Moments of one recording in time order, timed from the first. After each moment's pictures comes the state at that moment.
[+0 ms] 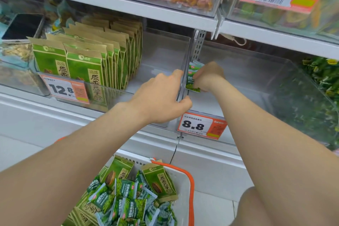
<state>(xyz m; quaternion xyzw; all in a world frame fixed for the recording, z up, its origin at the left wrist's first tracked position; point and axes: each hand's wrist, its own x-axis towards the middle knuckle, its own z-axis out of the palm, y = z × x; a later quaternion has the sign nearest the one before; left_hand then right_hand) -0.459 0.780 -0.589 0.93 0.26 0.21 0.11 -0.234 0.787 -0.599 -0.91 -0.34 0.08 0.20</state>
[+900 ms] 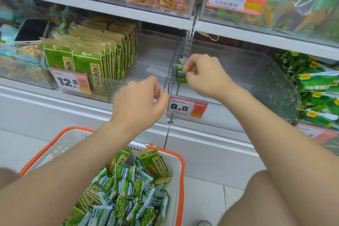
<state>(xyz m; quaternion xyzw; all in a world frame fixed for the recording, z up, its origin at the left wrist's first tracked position) -0.507 0.711 -0.594 0.85 0.37 0.35 0.11 -0.309 0.661 -0.533 -0.78 -0.58 -0.01 0.25</state>
